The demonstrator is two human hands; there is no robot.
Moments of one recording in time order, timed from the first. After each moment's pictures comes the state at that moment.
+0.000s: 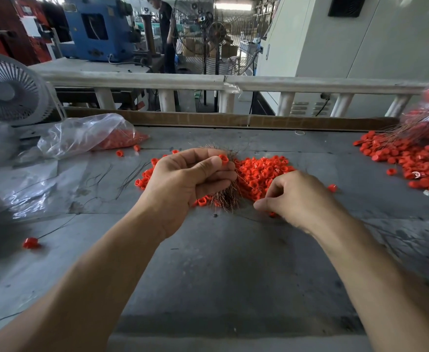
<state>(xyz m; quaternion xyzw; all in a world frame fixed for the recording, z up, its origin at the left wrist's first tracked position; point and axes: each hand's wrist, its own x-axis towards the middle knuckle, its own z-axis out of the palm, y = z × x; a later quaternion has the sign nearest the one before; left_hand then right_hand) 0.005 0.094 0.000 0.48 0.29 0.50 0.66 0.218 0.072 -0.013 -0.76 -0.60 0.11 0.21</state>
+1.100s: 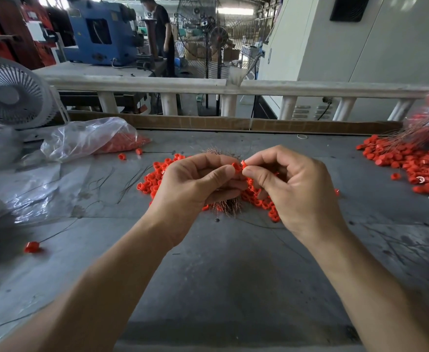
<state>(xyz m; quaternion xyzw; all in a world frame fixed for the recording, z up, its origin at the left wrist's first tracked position) 0.010 0.091 -0.005 0.54 0.26 0.50 0.63 0.189 0.053 0.005 -0.50 -0.65 0.14 0.55</state>
